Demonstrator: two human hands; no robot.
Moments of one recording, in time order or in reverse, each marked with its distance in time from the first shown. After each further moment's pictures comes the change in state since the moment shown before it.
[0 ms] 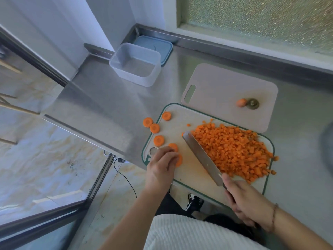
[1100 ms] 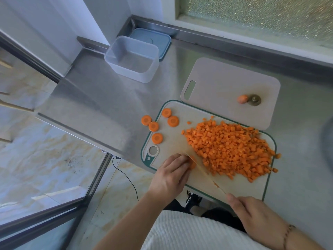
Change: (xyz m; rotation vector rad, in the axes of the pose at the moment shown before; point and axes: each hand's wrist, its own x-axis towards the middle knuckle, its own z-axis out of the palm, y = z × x) left_hand -0.016 -0.002 0.005 -0.017 -0.278 0.315; right_hand -0.014 0.021 0.002 -0.441 0.118 -0.147
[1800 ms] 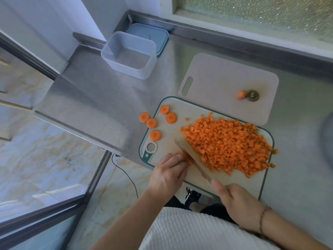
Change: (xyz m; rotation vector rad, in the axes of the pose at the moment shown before) left_hand 0.004 0.008 -0.003 0.013 0.045 -0.015; right_hand 0.015 -0.027 0.005 0.026 -0.044 -0.017
